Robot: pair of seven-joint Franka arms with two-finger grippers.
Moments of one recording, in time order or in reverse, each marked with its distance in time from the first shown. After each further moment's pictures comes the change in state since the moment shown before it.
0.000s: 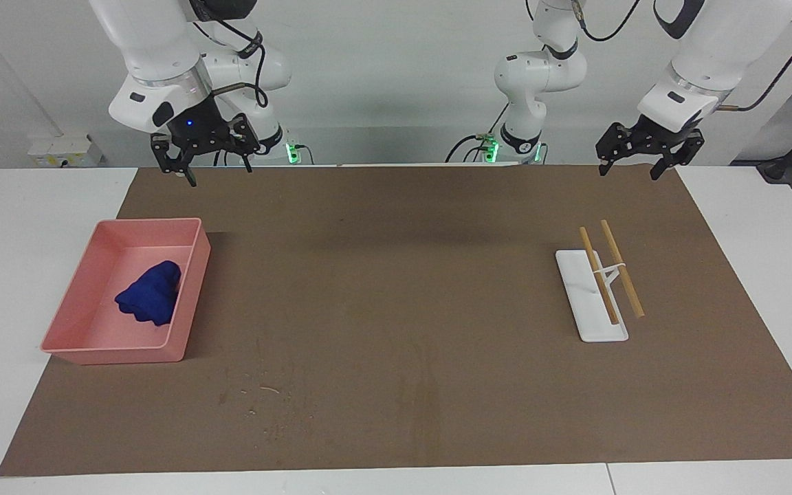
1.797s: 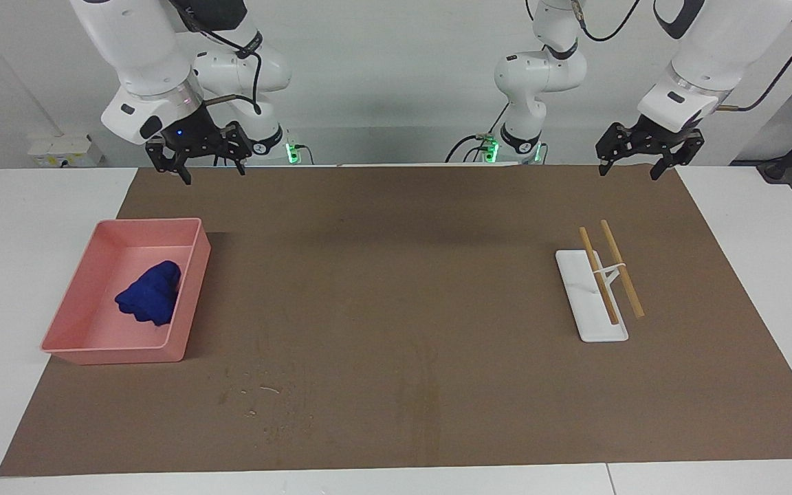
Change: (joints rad) left arm 0.000 0.000 0.000 0.000 0.000 0.000 0.000; right arm -0.102 -0.029 0.066 -0.063 0.008 -0.017 0.098
